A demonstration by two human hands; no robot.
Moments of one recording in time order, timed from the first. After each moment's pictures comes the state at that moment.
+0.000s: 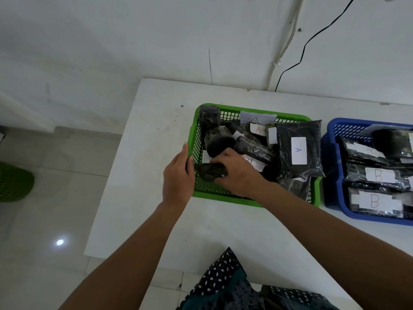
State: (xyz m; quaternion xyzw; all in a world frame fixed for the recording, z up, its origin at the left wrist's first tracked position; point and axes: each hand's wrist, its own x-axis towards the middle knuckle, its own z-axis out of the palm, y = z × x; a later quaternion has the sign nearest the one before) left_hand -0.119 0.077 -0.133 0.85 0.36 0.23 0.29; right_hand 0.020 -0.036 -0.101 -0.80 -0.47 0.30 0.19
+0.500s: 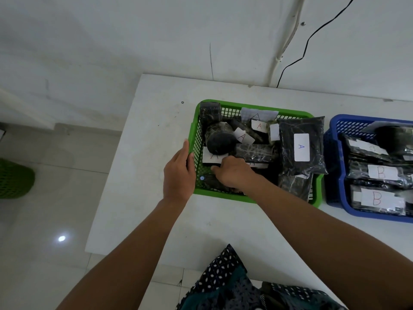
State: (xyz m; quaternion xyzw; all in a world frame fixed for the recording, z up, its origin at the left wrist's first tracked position) left_hand -0.120 0.076 -0.132 0.85 0.35 0.25 0.29; right_hand 0.009 -0.011 -0.102 -0.87 -0.27 0.41 0.08
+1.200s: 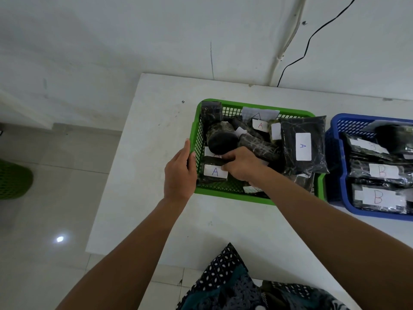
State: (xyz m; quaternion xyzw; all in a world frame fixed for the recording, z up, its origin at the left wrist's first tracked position) left_hand -0.120 0.080 -0.138 0.85 0.35 0.26 0.30; right_hand 0.029 -0.017 -0.102 -0.84 -0.19 0.44 0.25
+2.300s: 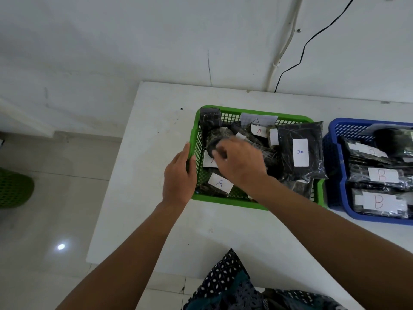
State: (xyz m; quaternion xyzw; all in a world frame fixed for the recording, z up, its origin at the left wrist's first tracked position) left_hand -0.113 0.088 -0.131 0.85 0.35 0.24 0.31; right_hand 0.019 -0.012 -0.073 -0.88 -0.42 0.10 0.18
